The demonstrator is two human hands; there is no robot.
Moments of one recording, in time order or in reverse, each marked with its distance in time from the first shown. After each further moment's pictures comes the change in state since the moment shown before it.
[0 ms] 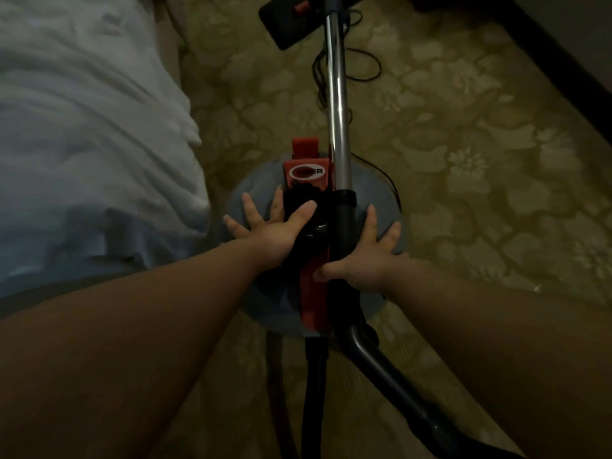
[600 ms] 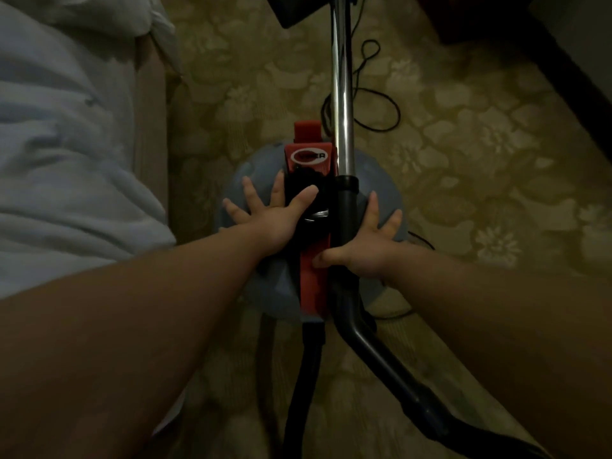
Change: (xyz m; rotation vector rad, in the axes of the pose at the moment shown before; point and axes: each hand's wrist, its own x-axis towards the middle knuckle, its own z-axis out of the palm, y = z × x) left_hand 0.248 0.170 -0.132 0.004 0.021 0.031; right_hand 0.209 -0.187 -0.187 -0.046 0.000 -0.023
